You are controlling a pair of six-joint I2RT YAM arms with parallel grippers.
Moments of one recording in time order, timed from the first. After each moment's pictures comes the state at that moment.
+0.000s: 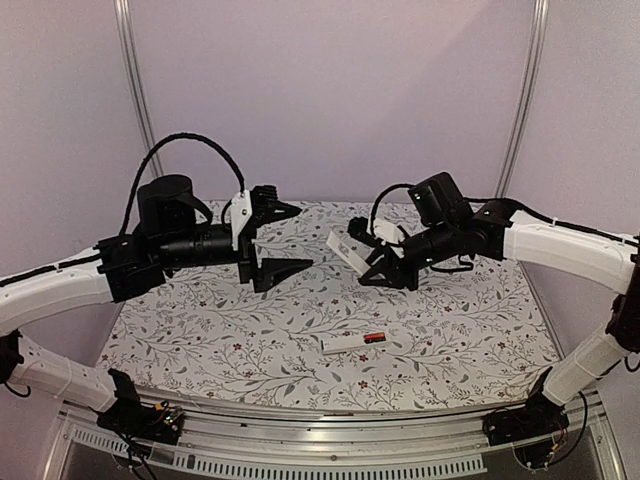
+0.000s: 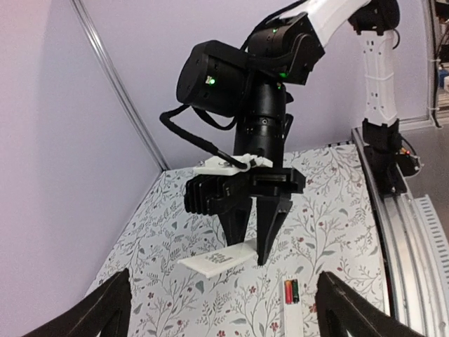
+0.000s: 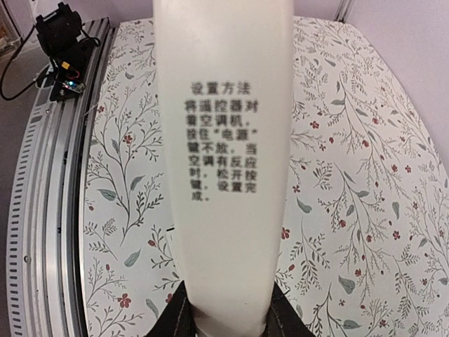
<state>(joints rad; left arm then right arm) -0.90 1.17 0.96 0.14 0.39 0.36 0.78 1.48 1.23 -0.46 -0.44 -0.47</state>
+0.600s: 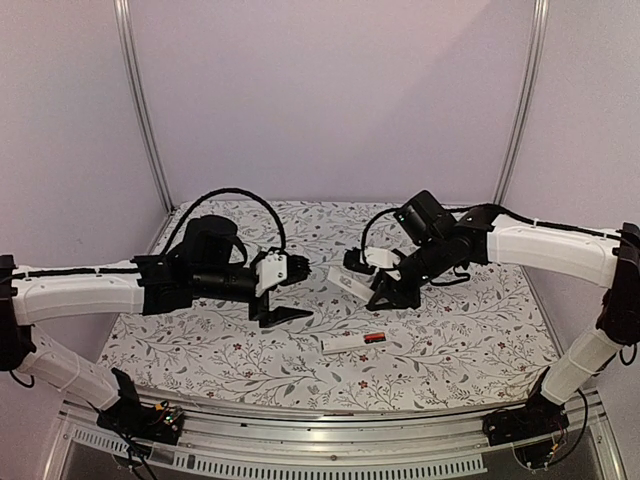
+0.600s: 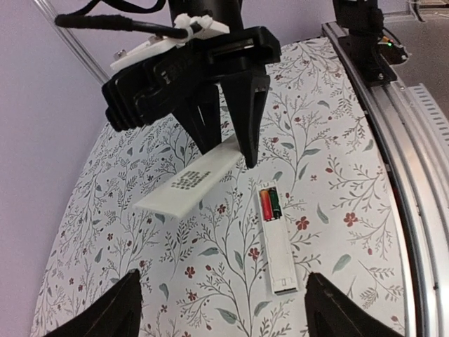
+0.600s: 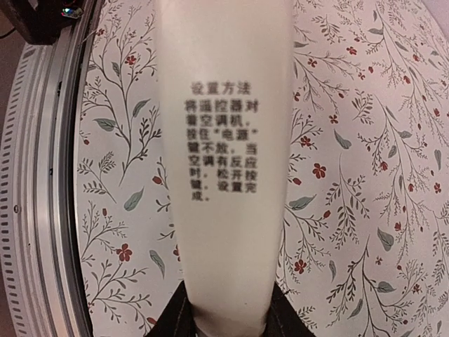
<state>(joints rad) -0.90 1.29 0.84 -0.01 0.34 0.60 0.81 1.58 1.24 -0.65 -0.35 -0.54</state>
